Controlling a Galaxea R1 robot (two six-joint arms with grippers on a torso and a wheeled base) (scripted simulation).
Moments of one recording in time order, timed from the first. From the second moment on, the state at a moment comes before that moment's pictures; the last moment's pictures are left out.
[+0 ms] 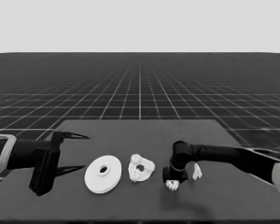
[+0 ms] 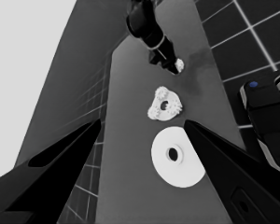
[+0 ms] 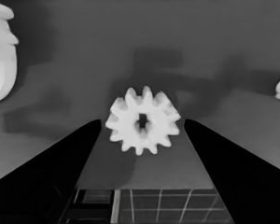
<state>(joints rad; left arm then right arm) -0.34 1.75 -0.42 0.31 0.68 0.35 -0.23 2.56 -1.17 -0.42 -1.50 1.41</state>
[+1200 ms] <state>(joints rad) -0.34 1.75 -0.42 0.31 0.68 0.35 0.02 2.86 -1.39 -0.17 -1.56 1.48</state>
